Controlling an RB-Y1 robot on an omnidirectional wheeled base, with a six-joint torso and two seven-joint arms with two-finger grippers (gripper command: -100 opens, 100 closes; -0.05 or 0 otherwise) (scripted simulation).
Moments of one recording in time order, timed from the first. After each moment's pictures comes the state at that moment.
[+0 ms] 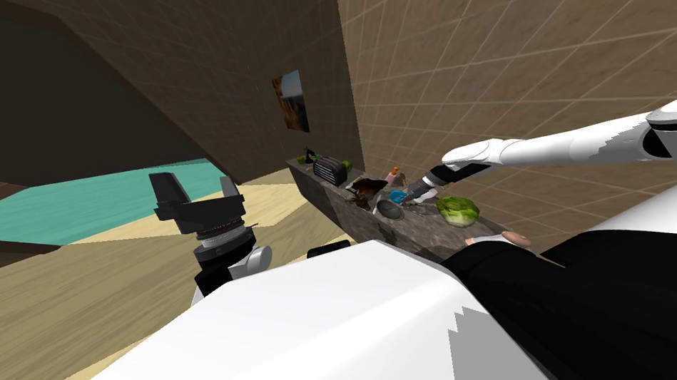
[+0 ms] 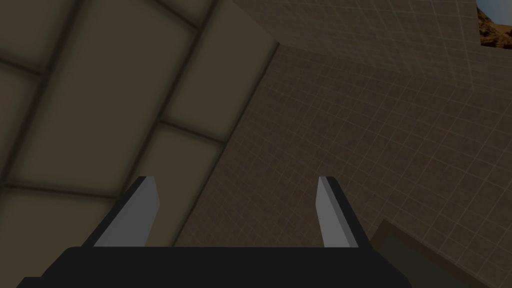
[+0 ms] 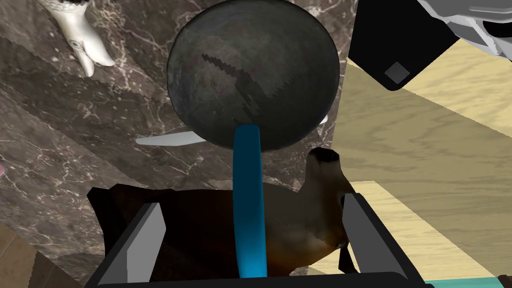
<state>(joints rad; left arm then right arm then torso) 0.48 -0.04 -0.02 -2.34 -0.07 -0.62 0.16 0.63 -2.21 0.13 -1.40 0.41 -0.94 -0.24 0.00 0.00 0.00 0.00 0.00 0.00</state>
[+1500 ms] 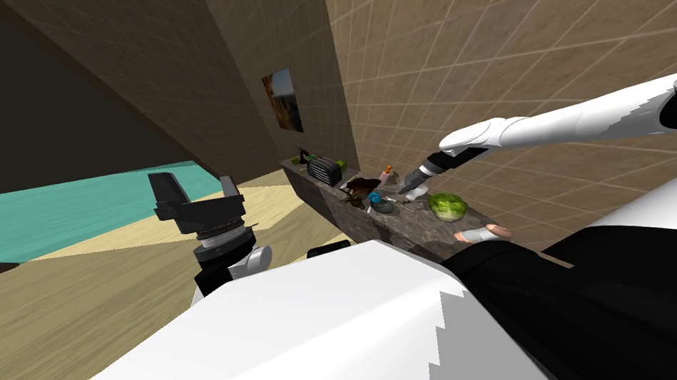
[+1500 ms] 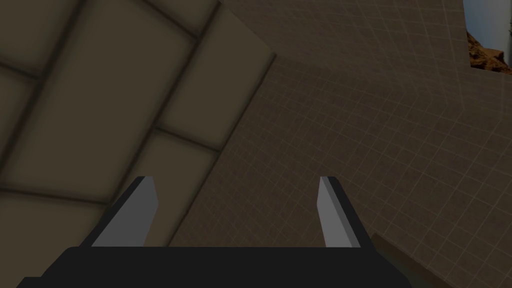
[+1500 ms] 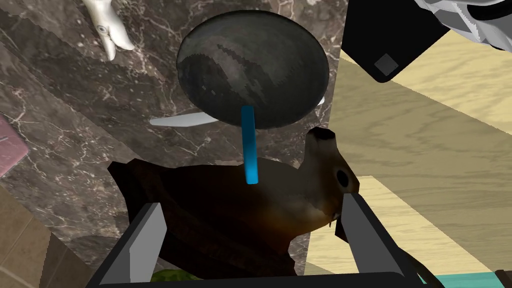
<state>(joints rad) 0.48 -0.04 -0.02 -2.34 -0.07 -0.62 0.16 0.58 -2.33 0.09 -1.39 0.36 -1.03 -0.30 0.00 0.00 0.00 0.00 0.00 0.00</state>
